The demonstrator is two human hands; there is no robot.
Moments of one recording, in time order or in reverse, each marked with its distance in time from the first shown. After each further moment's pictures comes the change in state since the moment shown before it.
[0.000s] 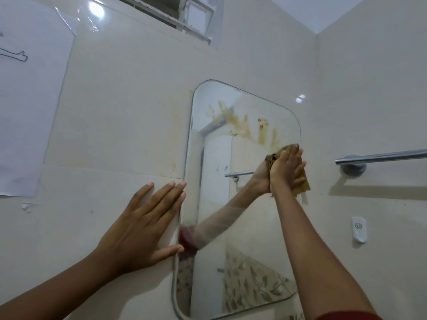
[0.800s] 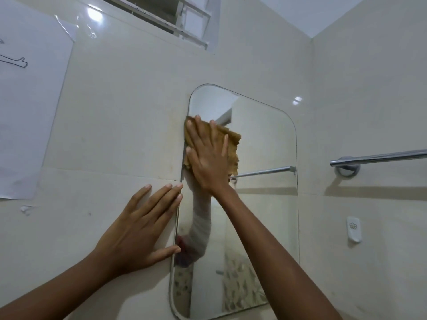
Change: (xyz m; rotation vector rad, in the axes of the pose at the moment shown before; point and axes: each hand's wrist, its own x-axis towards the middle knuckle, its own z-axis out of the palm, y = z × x) left_hand 0.000 0.001 -0.001 0.000 -0.012 -0.002; right_hand -0.122 -0.081 0.036 -0.126 -0.272 -1.043
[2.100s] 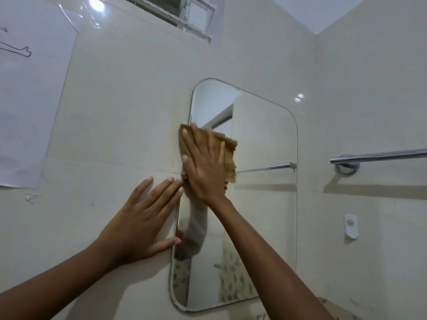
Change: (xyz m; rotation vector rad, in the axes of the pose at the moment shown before) left_hand -0.001 0.001 0.003 0.024 -0.020 0.002; right_hand -0.029 -0.014 0.005 0.039 -0.001 -0.010
